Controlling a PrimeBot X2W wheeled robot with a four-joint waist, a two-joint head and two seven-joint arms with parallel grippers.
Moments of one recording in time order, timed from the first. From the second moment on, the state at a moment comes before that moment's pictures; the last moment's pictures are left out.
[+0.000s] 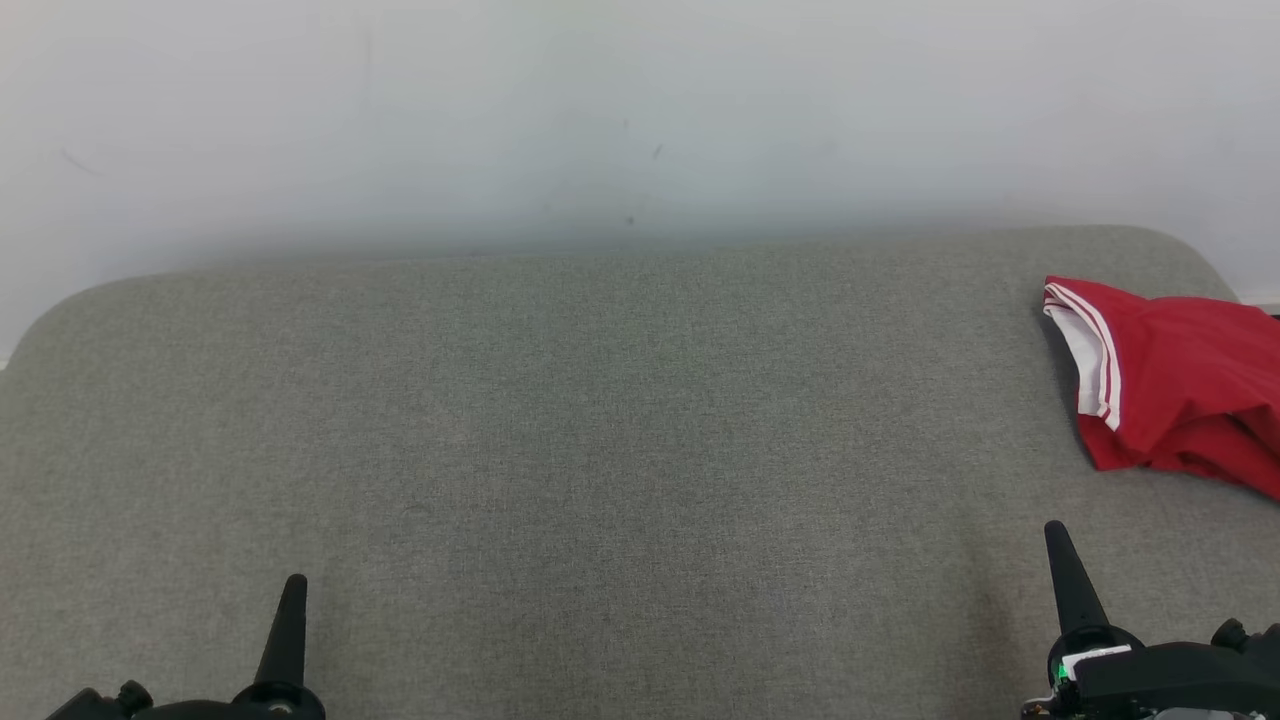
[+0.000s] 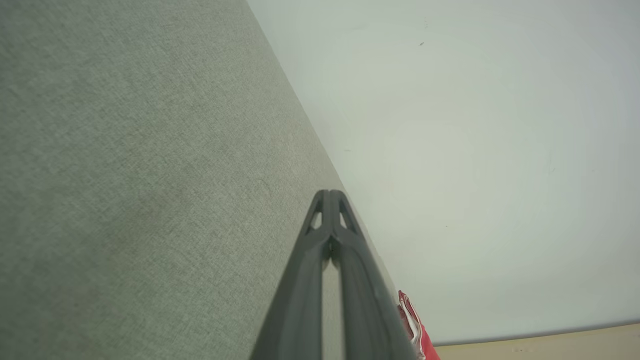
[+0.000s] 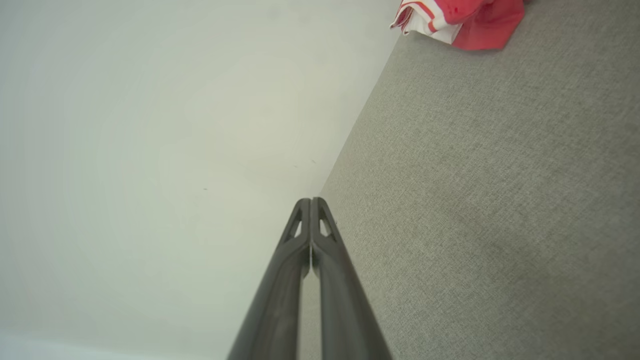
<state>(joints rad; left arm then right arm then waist) -0.04 0.05 0.09 0.21 -1.18 -0.11 0.01 -0.04 -0.09 -0.03 0.19 1.24 0.13 -0.02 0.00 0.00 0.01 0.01</state>
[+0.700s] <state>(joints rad) -0.07 0.05 0.10 0.23 -1.37 -0.12 0.05 -0.07 -0.09 -0.04 0.21 1.42 0.13 0.02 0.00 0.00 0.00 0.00</state>
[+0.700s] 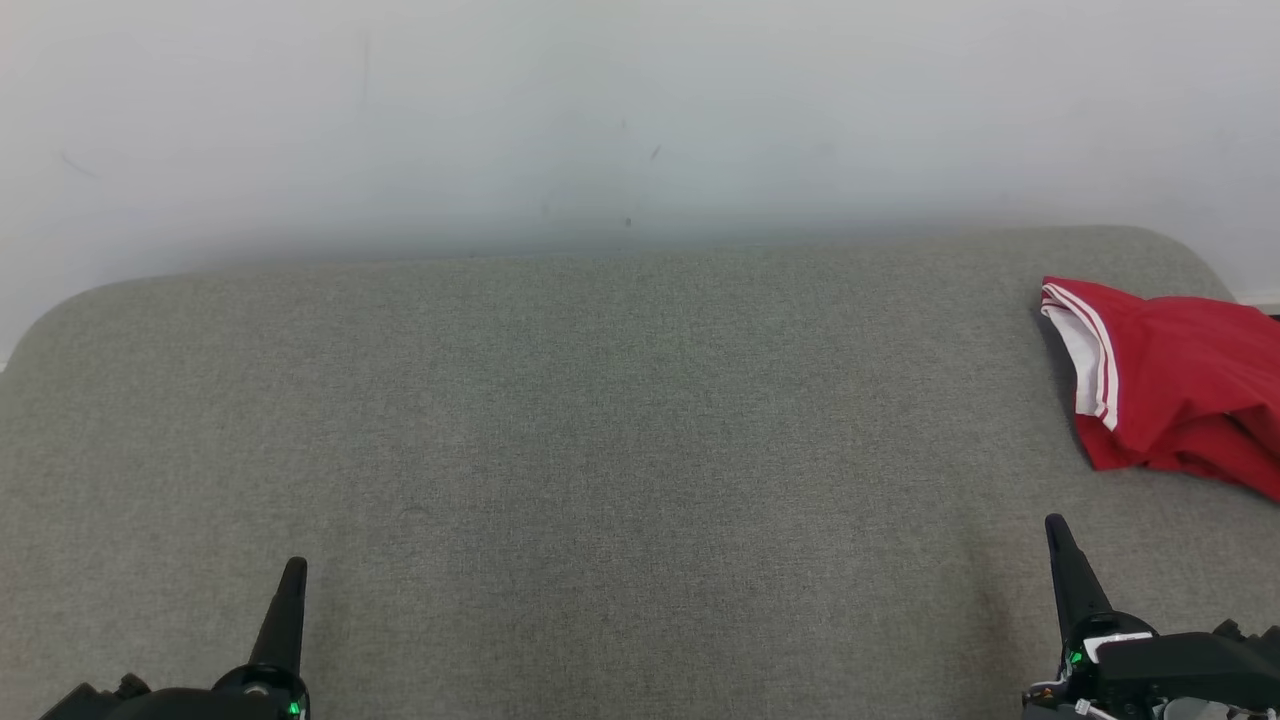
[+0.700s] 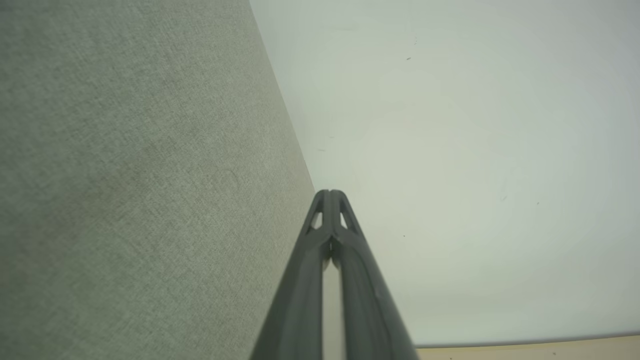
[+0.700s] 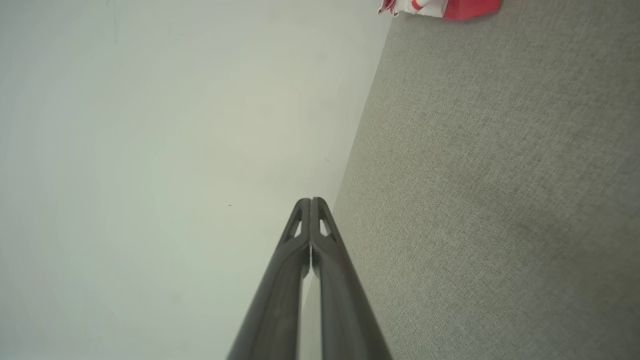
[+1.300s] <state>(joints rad) -0.09 0.05 0.11 0.24 -1.51 -0.12 0.09 -0.09 -0.09 -0.05 0.23 1.56 0.13 0.05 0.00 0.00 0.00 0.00</state>
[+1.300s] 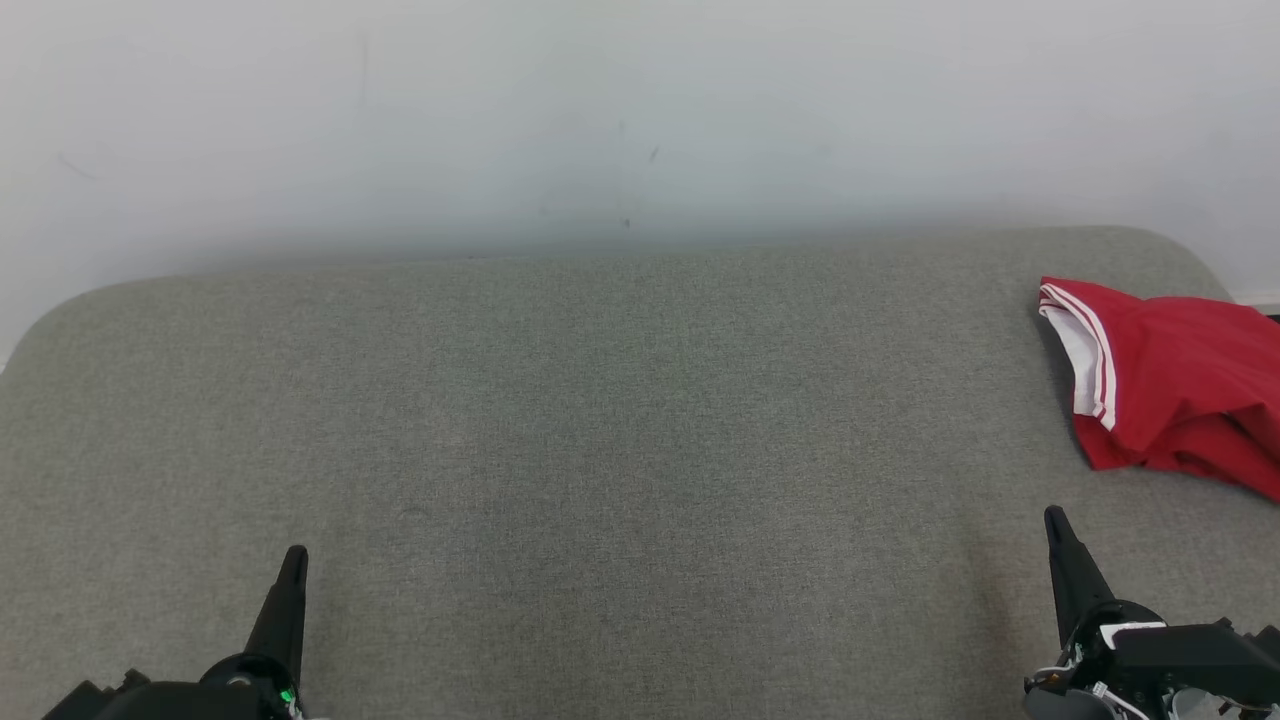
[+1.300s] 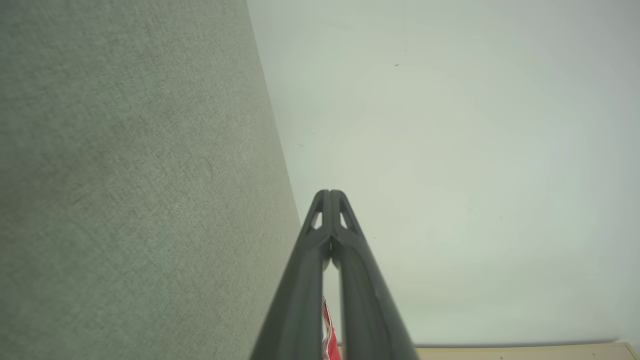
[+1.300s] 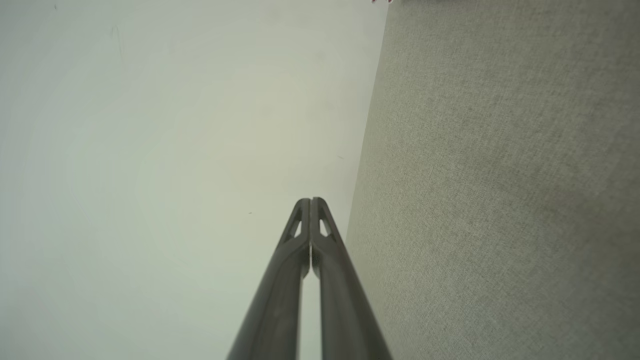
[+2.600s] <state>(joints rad) -0.11 0.05 0.11 0.25 -1.61 -0.13 0.12 -0.11 -0.08 -0.07 0.25 1.65 0.13 0.08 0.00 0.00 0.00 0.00</state>
